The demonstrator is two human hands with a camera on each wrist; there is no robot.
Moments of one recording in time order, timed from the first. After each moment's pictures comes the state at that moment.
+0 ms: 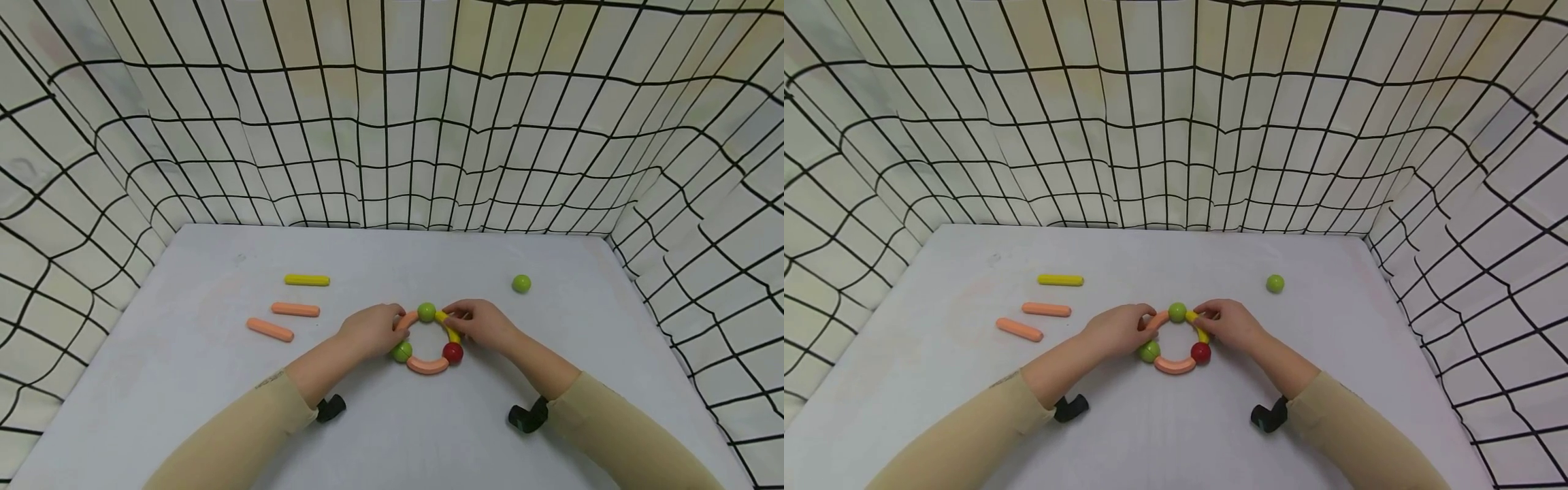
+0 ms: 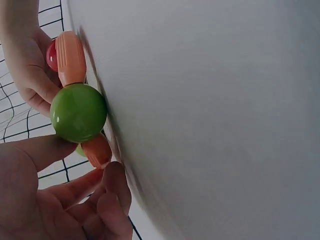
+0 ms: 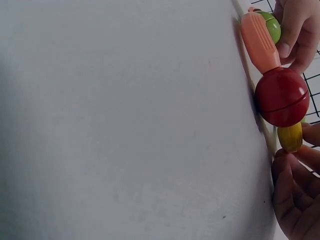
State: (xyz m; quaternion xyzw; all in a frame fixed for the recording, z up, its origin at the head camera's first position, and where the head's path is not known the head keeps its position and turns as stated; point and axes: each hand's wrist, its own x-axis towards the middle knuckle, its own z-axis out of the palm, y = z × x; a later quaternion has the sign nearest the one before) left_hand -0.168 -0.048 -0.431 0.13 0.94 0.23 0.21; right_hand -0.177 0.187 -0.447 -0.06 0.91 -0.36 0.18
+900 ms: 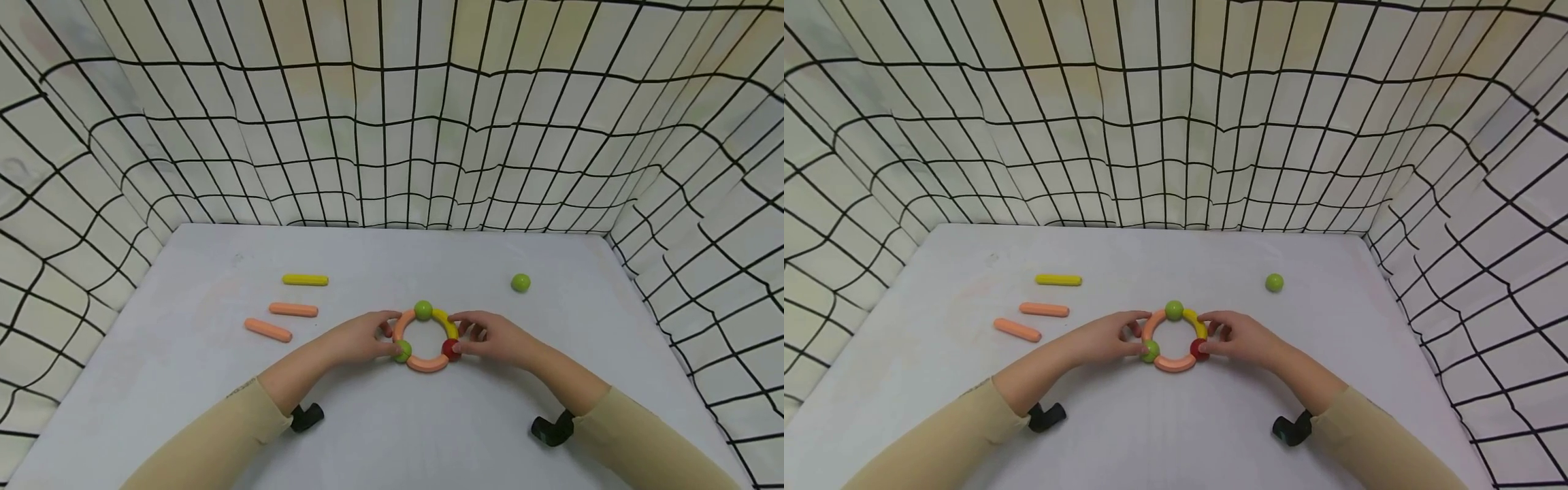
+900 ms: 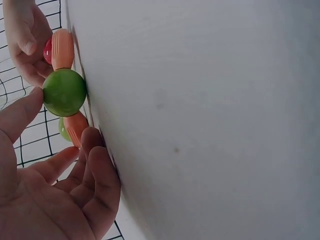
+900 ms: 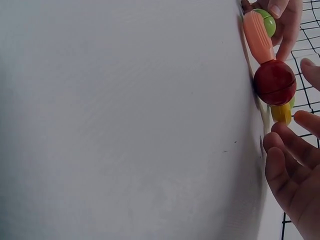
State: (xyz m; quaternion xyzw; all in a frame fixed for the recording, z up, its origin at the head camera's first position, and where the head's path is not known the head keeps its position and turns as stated) left_hand -0.164 -0.079 -0.439 0.18 0.89 0.32 0.27; right_hand -0.157 0.221 -0.448 -0.20 0.89 -0.36 0.20
